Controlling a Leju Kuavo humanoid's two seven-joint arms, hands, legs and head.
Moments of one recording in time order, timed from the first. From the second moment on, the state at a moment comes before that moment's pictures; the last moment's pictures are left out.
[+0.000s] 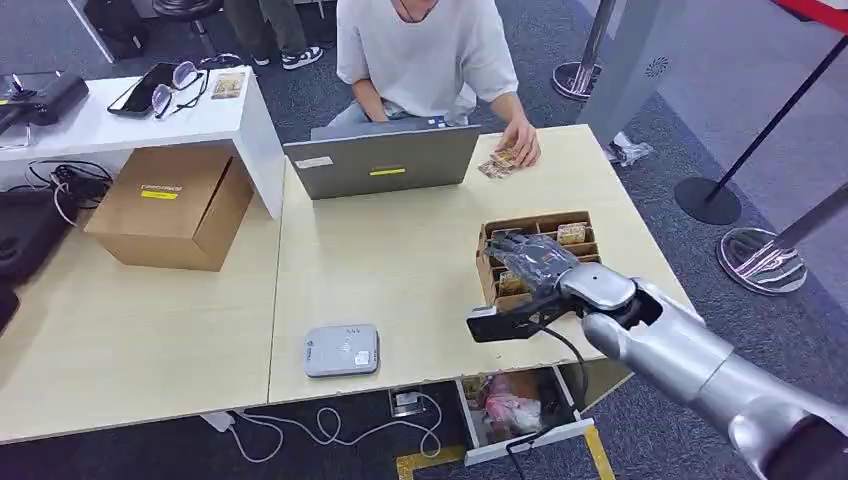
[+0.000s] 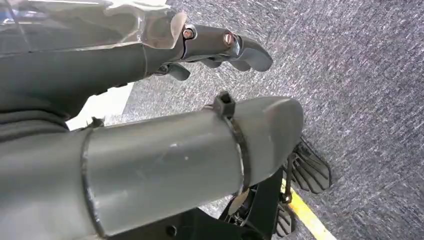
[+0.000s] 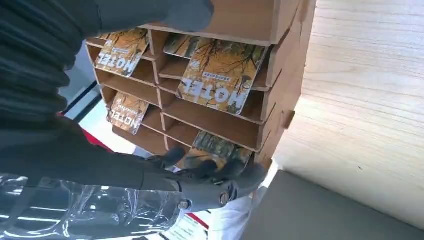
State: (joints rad) left arm -0.12 -0.17 1.55 -0.14 -0.70 0.30 -0.06; right arm -0.73 -0.57 0.97 -1.11 0.74 0.31 0.04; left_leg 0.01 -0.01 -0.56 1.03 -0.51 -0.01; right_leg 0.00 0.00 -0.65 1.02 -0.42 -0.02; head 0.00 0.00
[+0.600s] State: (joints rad) left arm -0.13 -0.17 1.55 -0.13 -0.70 0.30 -0.07; right arm -0.78 -0.55 0.99 -1.03 0.73 0.28 0.03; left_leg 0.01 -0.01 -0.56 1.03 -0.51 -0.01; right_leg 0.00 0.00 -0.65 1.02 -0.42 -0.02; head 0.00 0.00
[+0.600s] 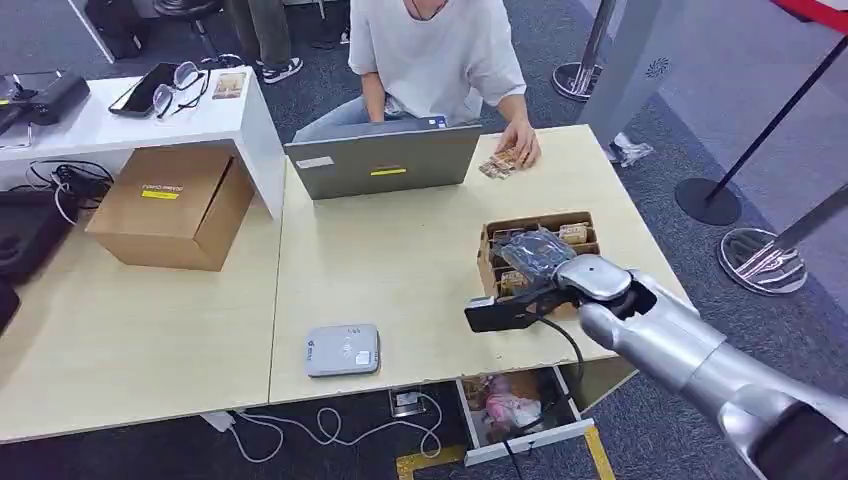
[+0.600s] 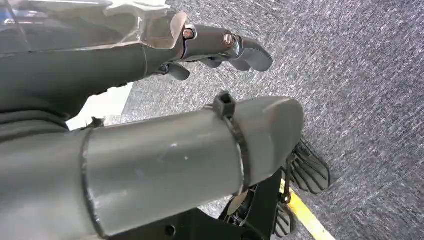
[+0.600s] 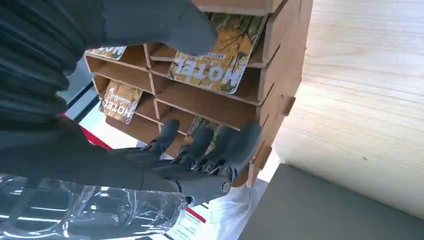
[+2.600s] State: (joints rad) left arm -0.12 -0.16 1.55 -0.13 -0.71 0.29 -0.07; right arm -0.72 -0.62 0.93 -1.11 0.73 0.25 0.08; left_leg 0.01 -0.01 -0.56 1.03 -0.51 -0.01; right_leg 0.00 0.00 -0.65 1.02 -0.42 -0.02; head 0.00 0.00
